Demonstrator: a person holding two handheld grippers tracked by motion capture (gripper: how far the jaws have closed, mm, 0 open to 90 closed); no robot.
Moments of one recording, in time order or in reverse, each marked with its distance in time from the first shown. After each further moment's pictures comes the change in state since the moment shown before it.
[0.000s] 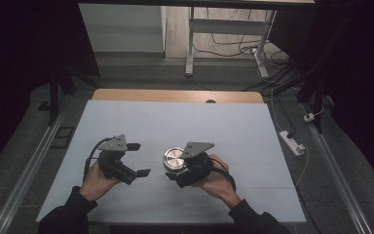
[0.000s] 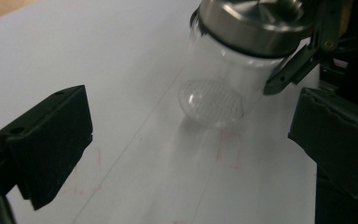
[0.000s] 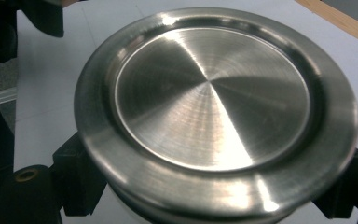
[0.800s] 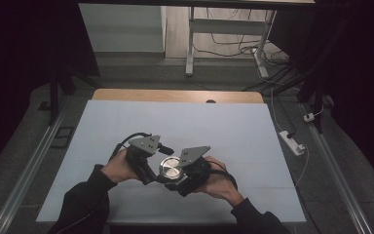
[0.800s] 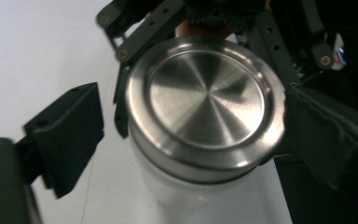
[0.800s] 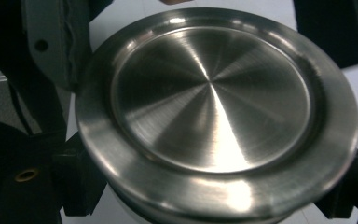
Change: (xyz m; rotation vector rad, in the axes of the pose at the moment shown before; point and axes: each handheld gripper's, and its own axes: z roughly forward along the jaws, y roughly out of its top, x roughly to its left) left arm -0.009 0.053 0.052 0.110 -0.359 0.342; right arm 0.010 0.000 0.000 0.027 0.179 -0.113
